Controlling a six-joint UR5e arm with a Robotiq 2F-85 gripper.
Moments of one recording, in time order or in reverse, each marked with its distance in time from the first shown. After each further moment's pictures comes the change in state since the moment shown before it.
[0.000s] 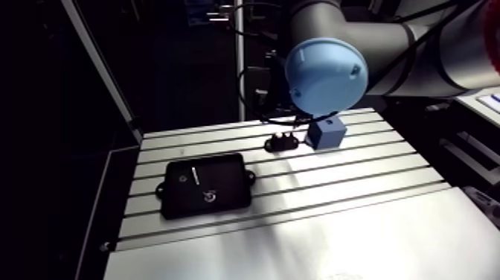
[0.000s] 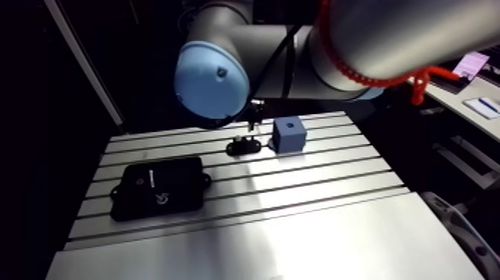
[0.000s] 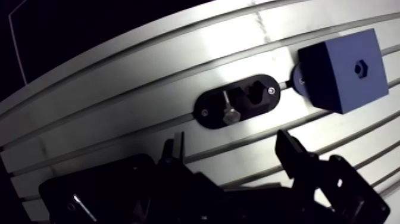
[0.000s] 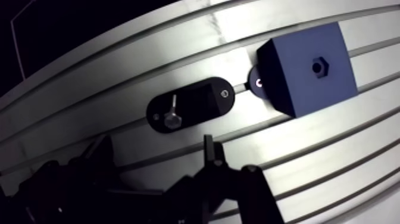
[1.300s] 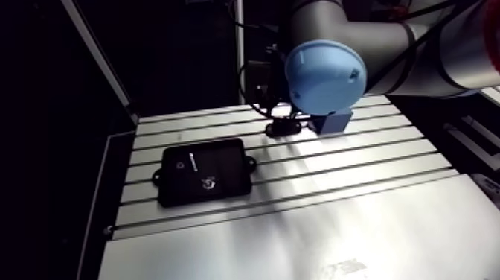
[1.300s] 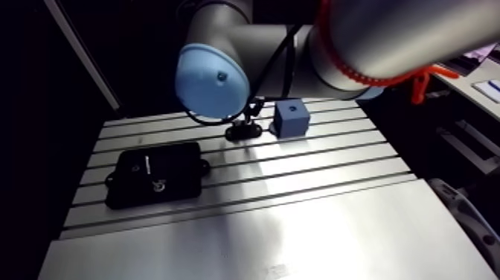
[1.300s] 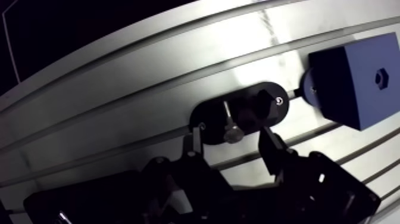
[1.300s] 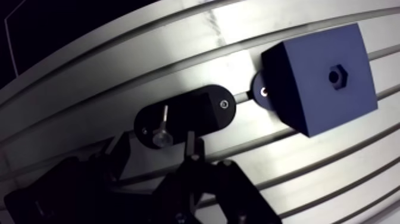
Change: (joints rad) arm 0.000 0.079 -0.002 -0.065 -0.011 -0.006
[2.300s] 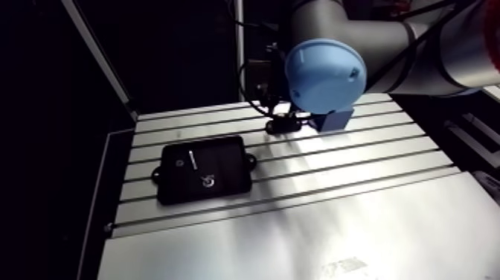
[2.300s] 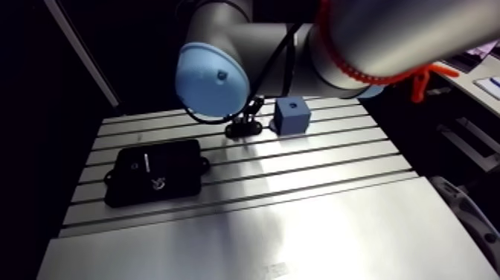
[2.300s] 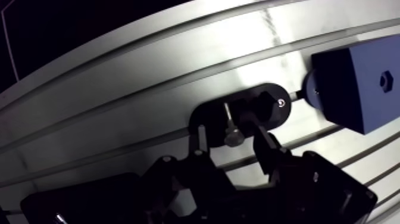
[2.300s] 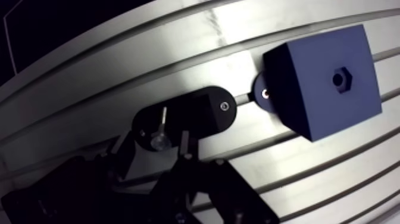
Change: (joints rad) arm 0.000 0.014 -0.003 -0.004 -0.001 -0.007
